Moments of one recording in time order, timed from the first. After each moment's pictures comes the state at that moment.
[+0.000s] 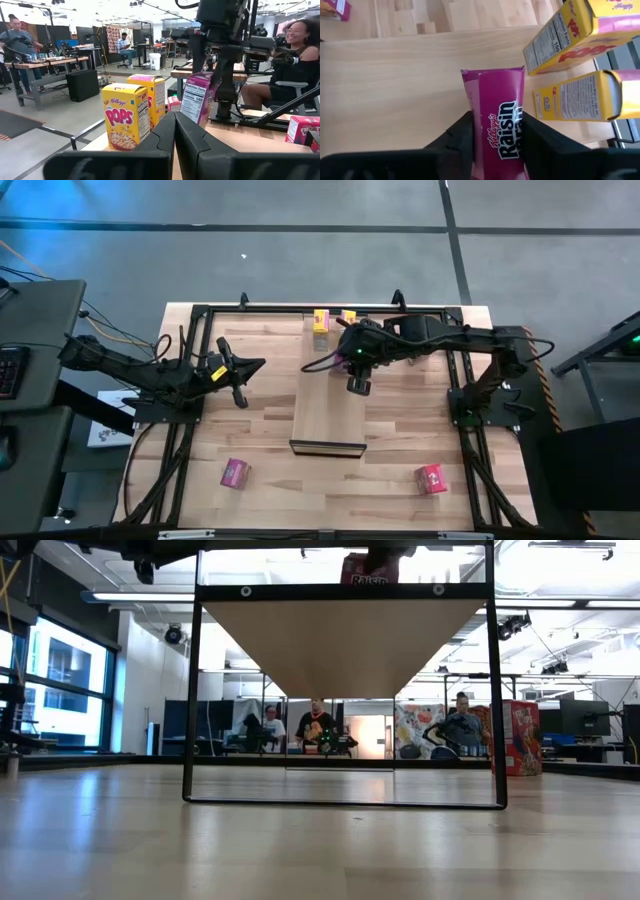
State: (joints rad) left arm -0.28 0.68 0.42 0.36 -0.67 0.08; right arm -0.01 1.69 1.87 -1.20 0.19 0.11
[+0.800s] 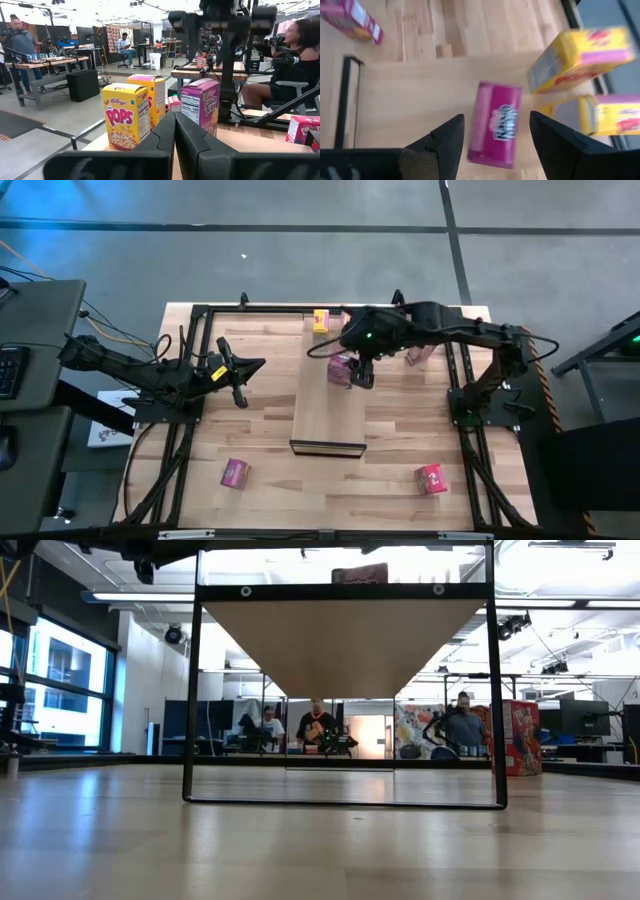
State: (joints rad) left arm -0.28 0.68 0.42 0.36 -0.67 0.08; right arm -0.04 1.68 1.99 -1.22 0.10 0.06
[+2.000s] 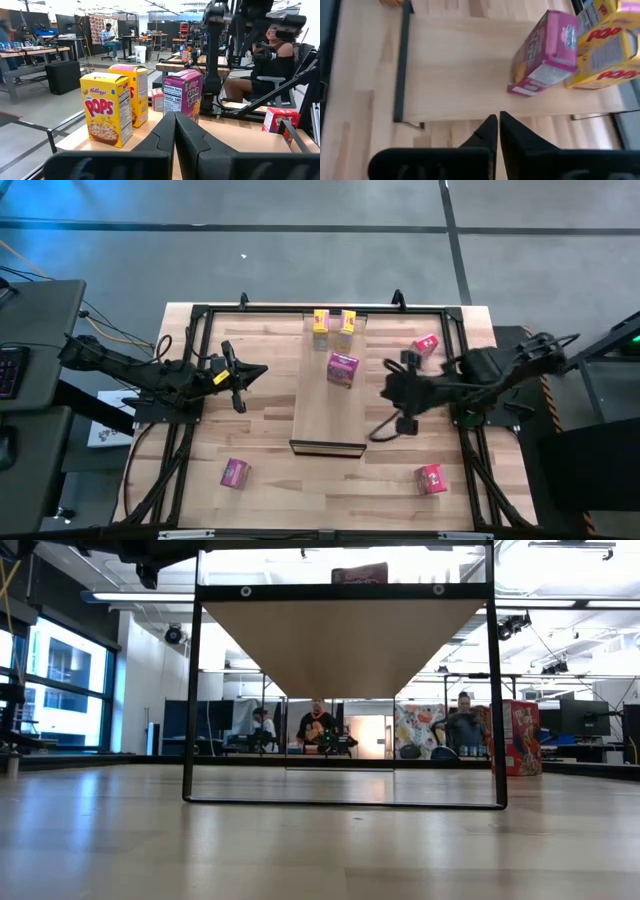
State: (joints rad) left arm -0.28 0.68 0.42 0.31 -0.59 0.01; right arm 0.39 1.39 1.63 -1.22 0.40 0.33
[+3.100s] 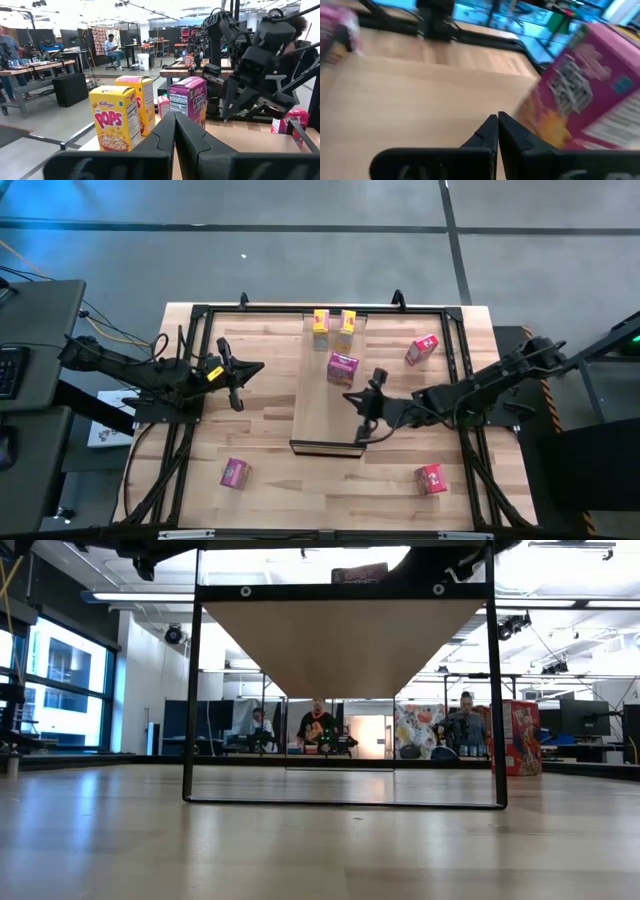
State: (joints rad) left arm -0.28 0.64 0.42 0.31 -0.59 0.11; right arm 0.37 1.40 0.86 0.08 0.71 -0.03
